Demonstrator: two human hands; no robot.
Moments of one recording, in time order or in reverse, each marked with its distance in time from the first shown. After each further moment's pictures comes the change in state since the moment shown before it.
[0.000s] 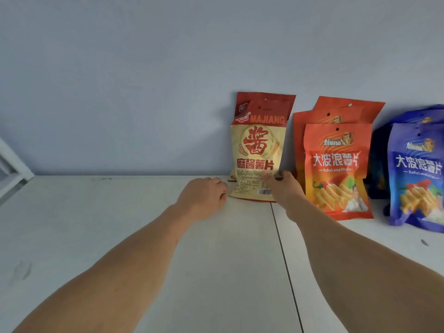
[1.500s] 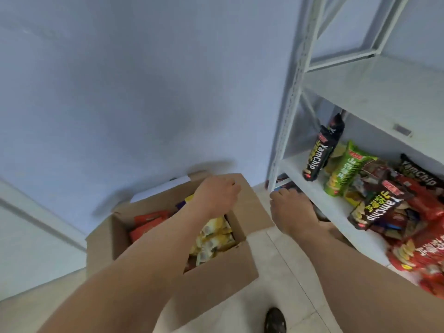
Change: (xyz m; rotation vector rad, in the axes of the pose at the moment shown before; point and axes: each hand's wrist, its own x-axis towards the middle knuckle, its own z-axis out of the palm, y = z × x) left_hand -0.890 0.347 -0.058 0.144 -0.264 -0.942; right_hand -0.756 0.266 0.081 -1.206 -0.692 -1.507
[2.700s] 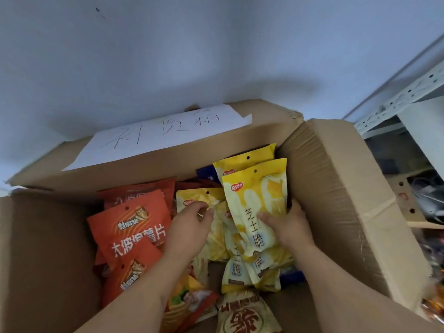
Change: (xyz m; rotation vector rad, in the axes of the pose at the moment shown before) left_hand -0.003 -0.187 0.490 -1.035 -0.070 -0.978; right_hand 0.263 -0.224 0.418 0.868 -0.500 0.675
